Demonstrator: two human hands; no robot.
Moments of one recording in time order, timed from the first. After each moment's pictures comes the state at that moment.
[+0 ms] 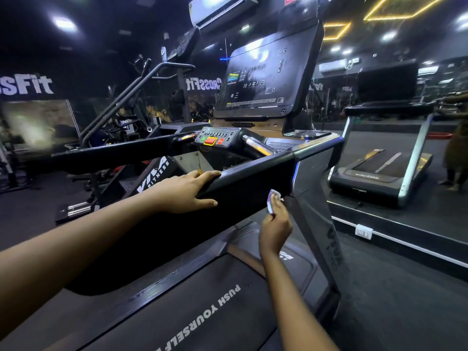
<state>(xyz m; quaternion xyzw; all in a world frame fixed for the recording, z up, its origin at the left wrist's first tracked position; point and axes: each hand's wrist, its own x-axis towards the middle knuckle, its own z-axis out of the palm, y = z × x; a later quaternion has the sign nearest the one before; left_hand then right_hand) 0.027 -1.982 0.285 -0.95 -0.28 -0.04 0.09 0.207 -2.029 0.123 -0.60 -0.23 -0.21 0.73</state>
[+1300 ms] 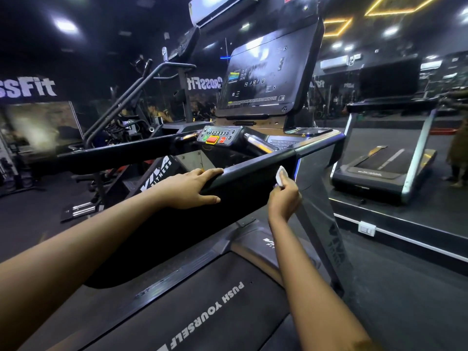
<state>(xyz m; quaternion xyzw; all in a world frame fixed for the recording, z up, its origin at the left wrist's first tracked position) 0.029 -1.984 0.287 -0.95 -0.29 -0.04 0.08 0.222 -2.040 0.188 -0.63 -0.16 -0.12 0.75</state>
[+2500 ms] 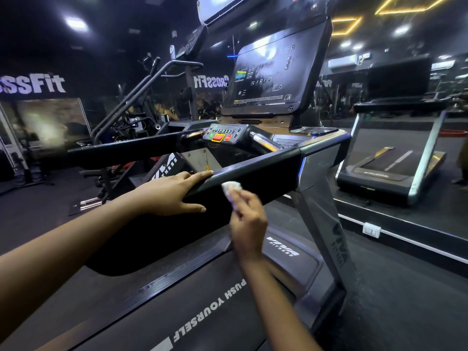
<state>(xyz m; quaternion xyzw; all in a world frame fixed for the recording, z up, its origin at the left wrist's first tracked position) -0.018 -1.980 0.279 -0.96 -0.26 -0.05 0.12 0.121 -2.062 0.162 -0.53 -0.42 -0.28 0.68</state>
